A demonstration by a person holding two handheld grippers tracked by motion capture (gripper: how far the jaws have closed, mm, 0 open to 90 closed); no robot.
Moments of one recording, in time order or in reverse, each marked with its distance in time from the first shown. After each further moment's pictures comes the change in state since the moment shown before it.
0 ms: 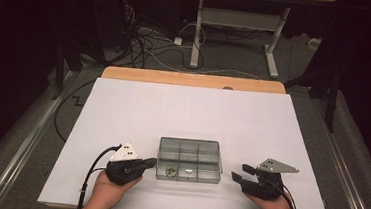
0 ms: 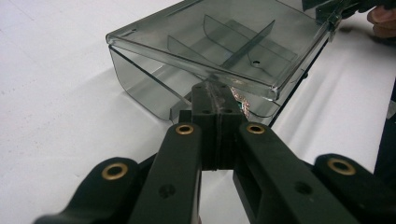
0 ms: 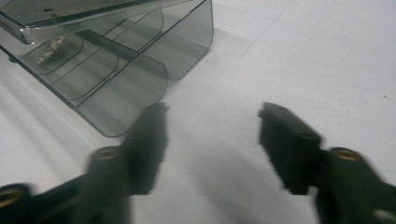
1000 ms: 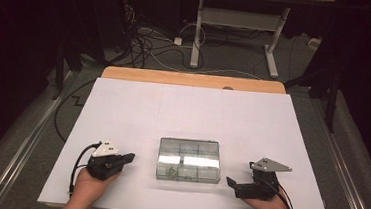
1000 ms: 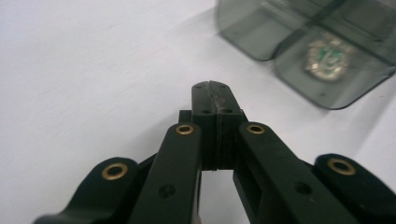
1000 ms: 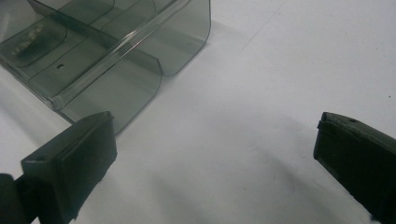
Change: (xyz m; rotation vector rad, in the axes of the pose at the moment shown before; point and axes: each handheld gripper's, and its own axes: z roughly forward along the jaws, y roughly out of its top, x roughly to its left) left arm 0.054 -0.036 -0.025 0.056 0.148 -0.080; right arm 0.006 0.003 0.009 0.035 -0.045 -0.019
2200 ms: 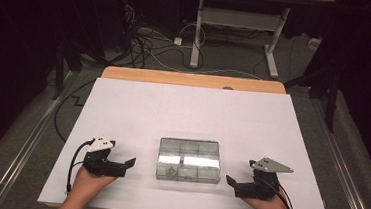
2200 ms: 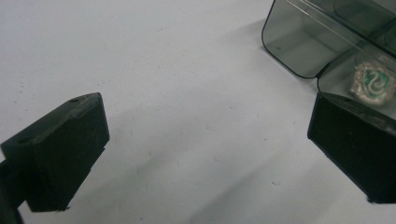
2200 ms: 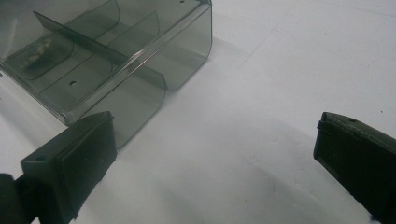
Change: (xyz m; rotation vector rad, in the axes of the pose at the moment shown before) left arm 0.008 0.002 0.003 -0.053 0.066 -0.067; right arm 0.003 0.003 -0.003 -0.045 -0.007 -0.008
